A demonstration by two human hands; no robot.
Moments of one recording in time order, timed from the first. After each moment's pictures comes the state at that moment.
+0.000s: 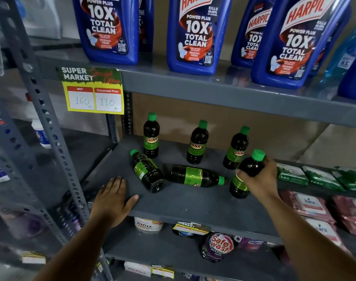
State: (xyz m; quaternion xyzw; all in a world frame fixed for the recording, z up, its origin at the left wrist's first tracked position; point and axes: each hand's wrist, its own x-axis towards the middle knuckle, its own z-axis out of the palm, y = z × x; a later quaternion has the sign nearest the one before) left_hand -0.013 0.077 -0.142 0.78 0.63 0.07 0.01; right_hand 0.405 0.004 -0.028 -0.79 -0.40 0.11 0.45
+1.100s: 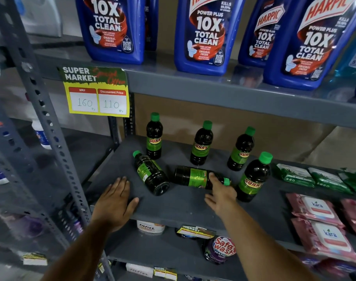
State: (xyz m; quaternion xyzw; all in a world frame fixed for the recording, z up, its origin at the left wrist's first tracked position) left_hand -0.018 0.077 -0.139 0.81 0.57 0.13 0.01; right_hand 0.301 0.050 -0.086 -0.71 -0.08 0.43 0.56
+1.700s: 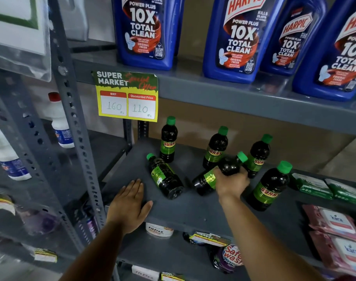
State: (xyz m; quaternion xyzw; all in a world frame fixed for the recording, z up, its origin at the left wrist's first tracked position) left_hand -0.021 0.075 -0.136 0.81 0.57 0.12 0.01; right_hand 0.266 0.079 -0.058 -0.75 -0.27 0.13 0.59
